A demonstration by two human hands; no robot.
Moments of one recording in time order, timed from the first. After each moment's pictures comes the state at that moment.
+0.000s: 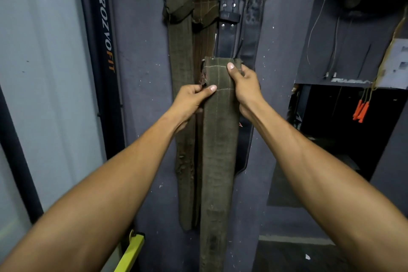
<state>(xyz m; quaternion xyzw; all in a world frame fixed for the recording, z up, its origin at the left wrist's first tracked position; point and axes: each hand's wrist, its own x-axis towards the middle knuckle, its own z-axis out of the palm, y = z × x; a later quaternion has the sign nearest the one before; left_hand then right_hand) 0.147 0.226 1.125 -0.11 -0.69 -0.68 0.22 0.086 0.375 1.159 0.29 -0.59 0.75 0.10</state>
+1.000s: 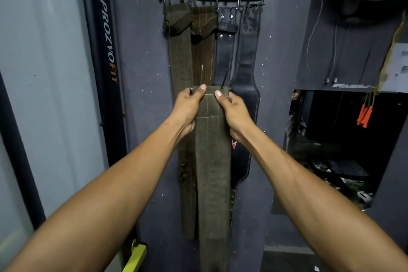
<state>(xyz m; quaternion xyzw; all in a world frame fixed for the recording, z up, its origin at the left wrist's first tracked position) 0.135 0.232 1.135 -0.07 -0.57 -0.79 0.22 0.109 0.371 1.124 0.31 -0.59 0.74 0.02</state>
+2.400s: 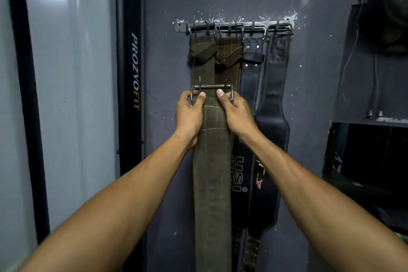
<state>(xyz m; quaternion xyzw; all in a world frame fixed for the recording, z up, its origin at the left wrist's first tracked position) 0.106 0.185 1.177 -0.02 -0.58 -0.68 0.44 0.048 0.304 1.188 0.39 -0.68 0.59 0.20</state>
